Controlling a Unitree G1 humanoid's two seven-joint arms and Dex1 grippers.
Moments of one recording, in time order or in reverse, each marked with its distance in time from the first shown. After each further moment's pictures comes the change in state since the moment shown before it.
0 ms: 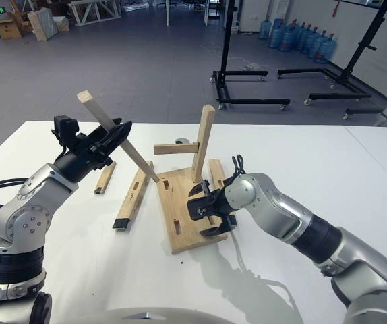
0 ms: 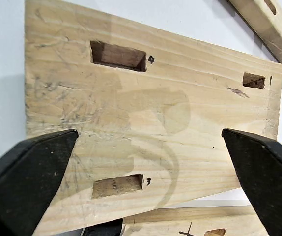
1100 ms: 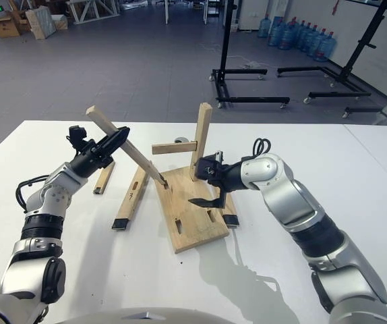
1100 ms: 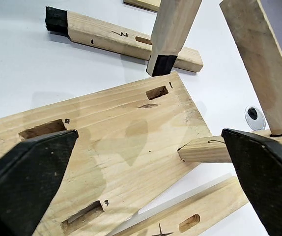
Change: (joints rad) left arm -0.268 -0.052 0.064 0.866 0.069 -0.243 -0.626; right arm 0.051 0.147 -0.360 -0.012 0.186 0.247 -0.053
